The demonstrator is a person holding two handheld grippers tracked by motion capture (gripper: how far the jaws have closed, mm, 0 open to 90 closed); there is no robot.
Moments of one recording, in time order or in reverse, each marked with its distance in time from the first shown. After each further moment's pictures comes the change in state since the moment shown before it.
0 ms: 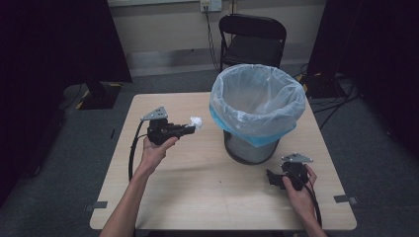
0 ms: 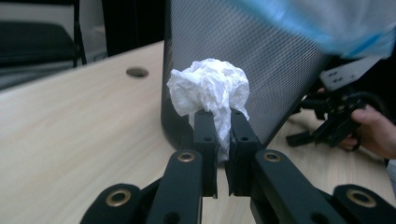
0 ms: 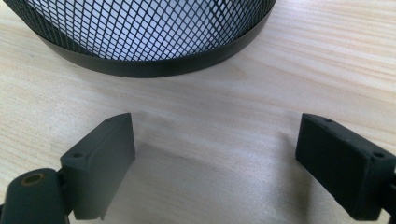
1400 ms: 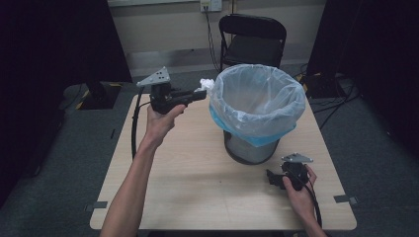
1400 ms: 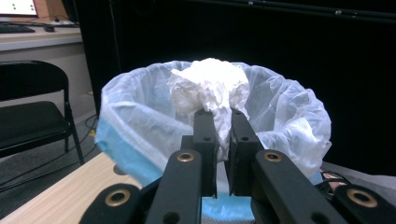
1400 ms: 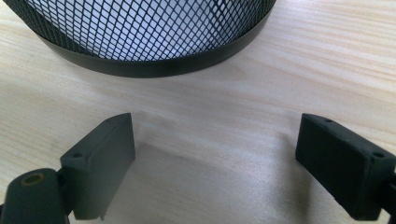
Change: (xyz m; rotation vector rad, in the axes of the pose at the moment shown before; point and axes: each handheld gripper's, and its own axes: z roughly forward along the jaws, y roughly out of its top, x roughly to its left) left arm -0.026 0.113 0.009 -0.138 -0.057 0.108; right arm 0.000 0.000 0.000 0.000 -0.001 0.000
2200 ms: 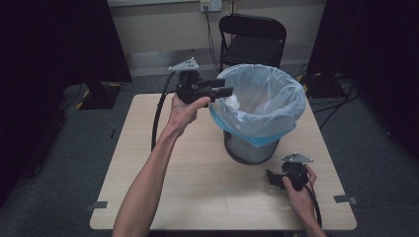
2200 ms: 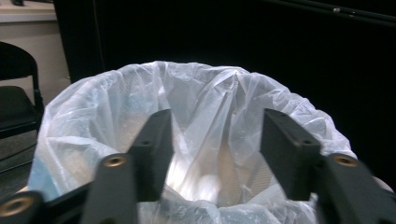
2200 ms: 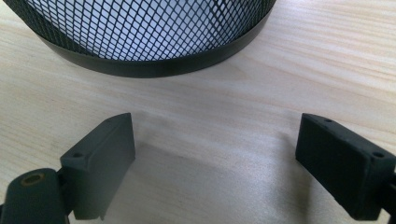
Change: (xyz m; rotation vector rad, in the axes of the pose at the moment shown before) left arm 0.003 0.016 0.059 0.041 -0.033 -0.069; right arm 0.000 0.000 0.000 -0.001 0.000 0.001
